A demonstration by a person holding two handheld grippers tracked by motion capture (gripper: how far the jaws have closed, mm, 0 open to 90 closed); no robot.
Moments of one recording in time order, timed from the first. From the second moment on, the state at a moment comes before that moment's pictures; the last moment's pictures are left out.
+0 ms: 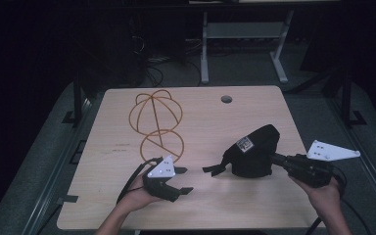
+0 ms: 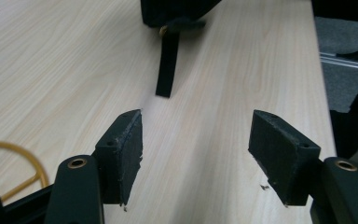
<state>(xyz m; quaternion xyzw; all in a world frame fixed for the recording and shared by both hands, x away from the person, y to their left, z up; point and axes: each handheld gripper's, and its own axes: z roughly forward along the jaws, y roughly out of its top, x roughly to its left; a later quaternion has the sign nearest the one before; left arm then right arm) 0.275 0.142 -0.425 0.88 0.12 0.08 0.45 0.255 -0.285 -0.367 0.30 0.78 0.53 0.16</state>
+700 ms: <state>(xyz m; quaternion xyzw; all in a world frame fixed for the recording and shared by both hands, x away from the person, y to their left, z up) 0.269 0.140 -0.432 0.89 0.13 0.09 0.43 0.273 -0.272 -0.322 0.28 0.78 0.54 0.17</state>
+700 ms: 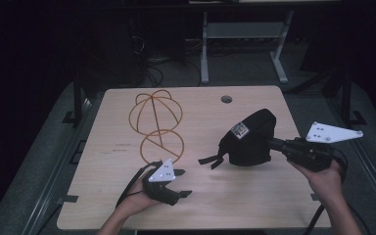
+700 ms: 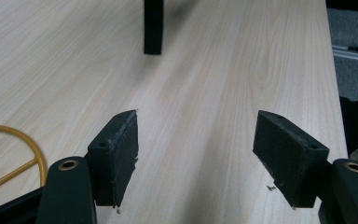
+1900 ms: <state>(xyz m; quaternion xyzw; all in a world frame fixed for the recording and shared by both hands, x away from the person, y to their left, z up) 0.270 0.142 -0.435 0.89 0.13 0.08 0.44 0.323 -0.184 -0.237 0.19 0.79 0.56 0.15</state>
